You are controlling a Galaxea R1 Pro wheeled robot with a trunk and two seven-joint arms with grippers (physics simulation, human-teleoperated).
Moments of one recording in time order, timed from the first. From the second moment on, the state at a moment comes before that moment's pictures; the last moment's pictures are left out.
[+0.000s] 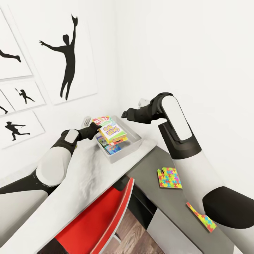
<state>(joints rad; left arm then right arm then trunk) -1.34 -0.08 0.79 -0.38 0.16 0.59 -0.20 -1.24 0.13 0.39 -1.40 -1.54 1.04 -1.23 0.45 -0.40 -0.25</state>
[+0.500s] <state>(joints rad) -1.36 -0.08 0.77 -0.38 0.16 0.56 -0.20 -1.24 0.13 0.39 -1.40 -1.54 1.04 -1.23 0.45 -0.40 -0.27</state>
